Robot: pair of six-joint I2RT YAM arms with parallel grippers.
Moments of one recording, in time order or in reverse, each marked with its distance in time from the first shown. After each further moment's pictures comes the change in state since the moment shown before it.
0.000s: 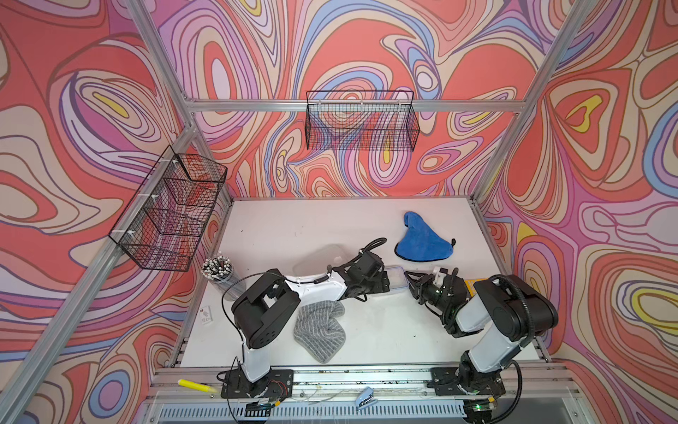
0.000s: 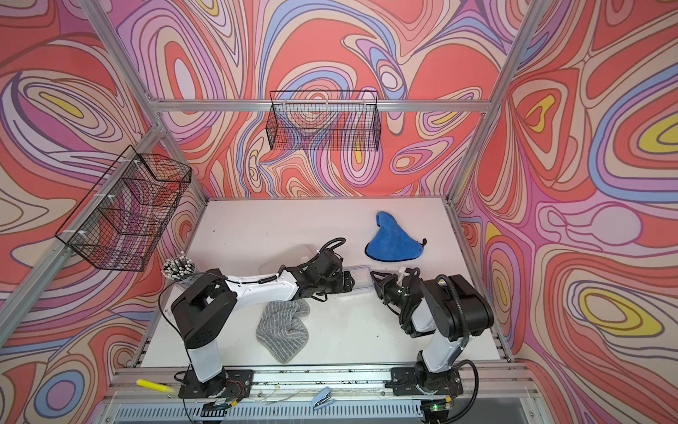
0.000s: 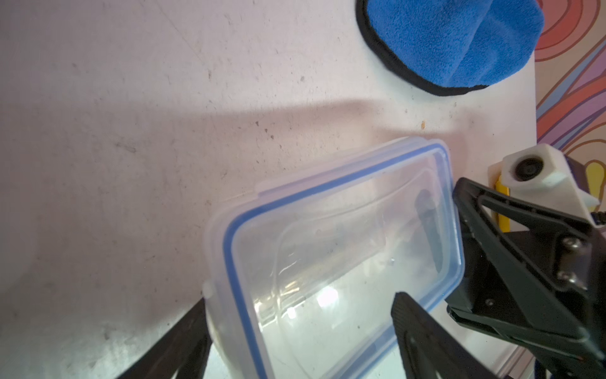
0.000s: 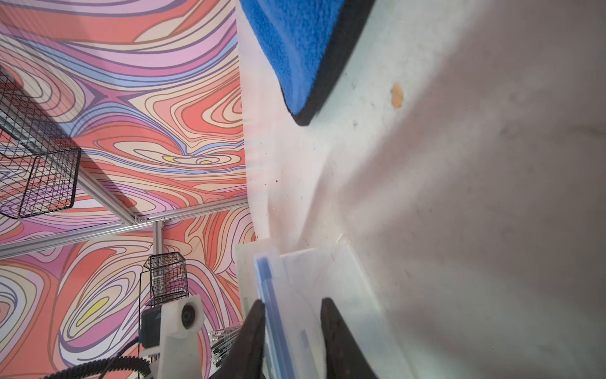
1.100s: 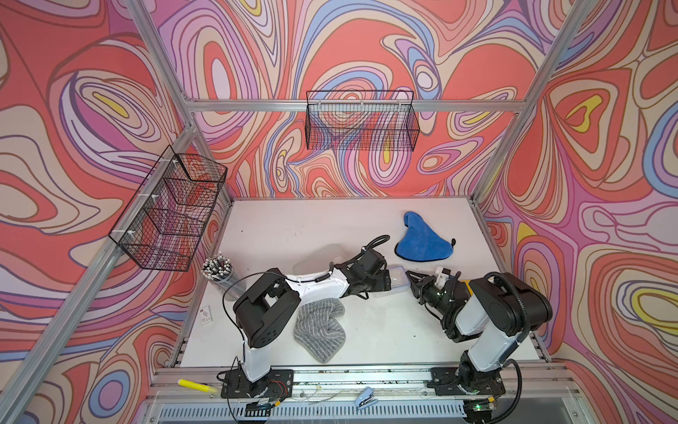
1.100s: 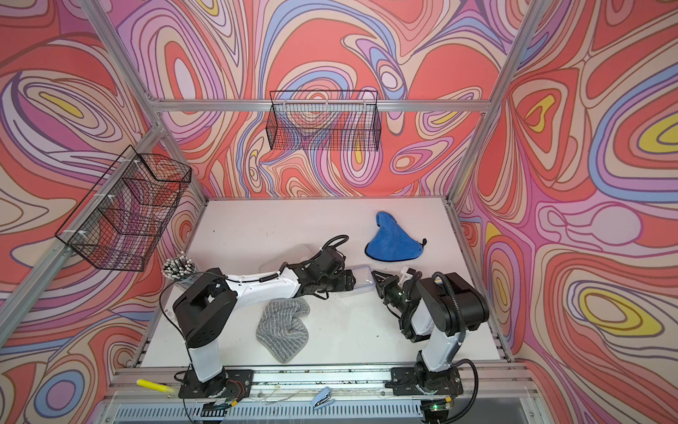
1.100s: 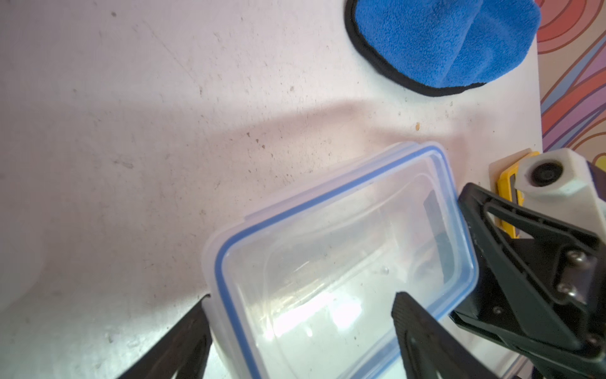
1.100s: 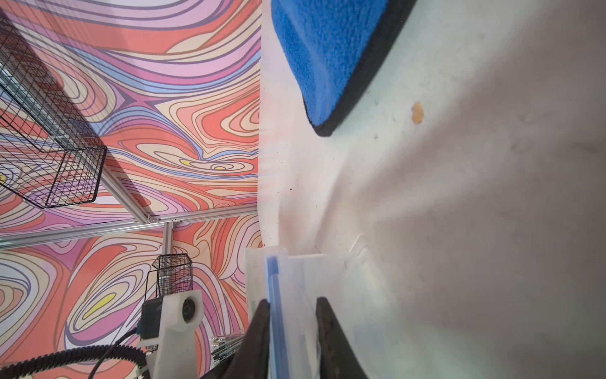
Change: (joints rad) left arm 0.000 0.013 0.059 -0.073 -0.026 0.052; right arm 0.018 0.000 -0.045 0.108 0.065 -0.036
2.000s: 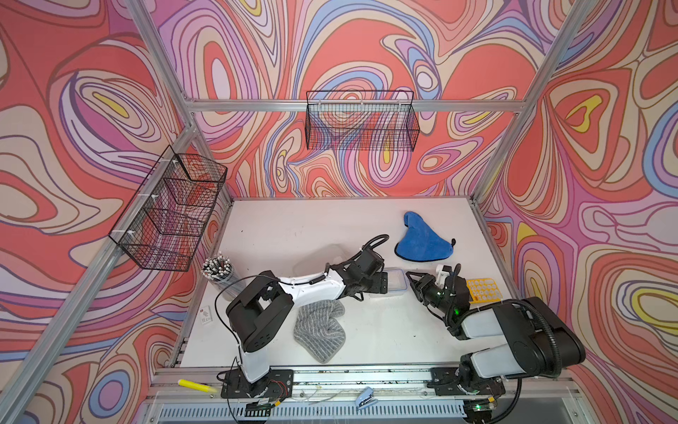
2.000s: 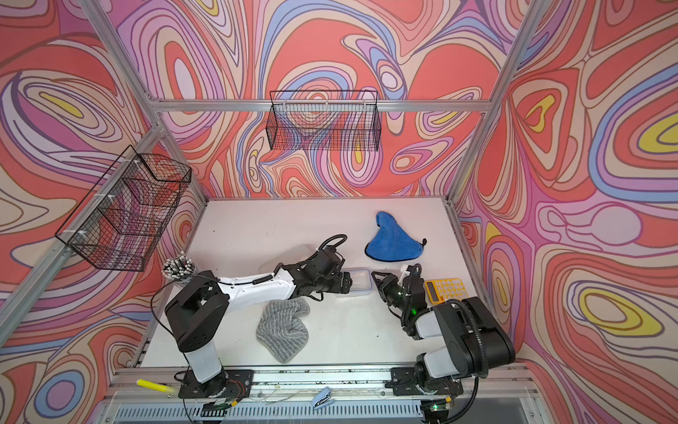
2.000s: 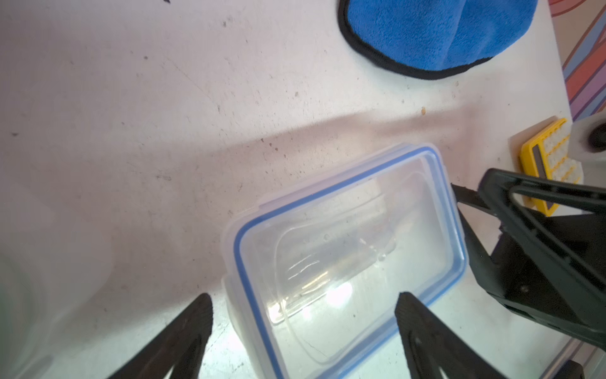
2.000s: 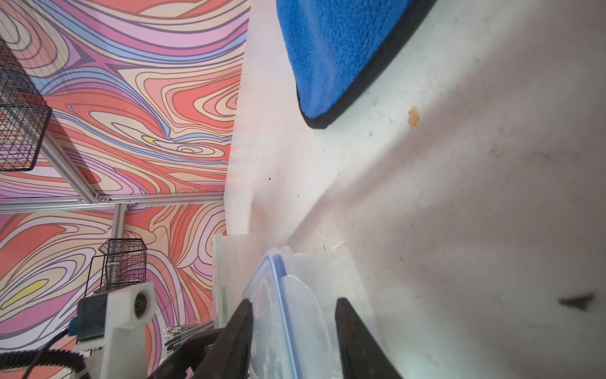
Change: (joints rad) left arm 0.000 -0.073 -0.042 -0.014 -0.034 0.130; right arm 0.002 -0.283 0.037 -0.447 0.006 -0.190
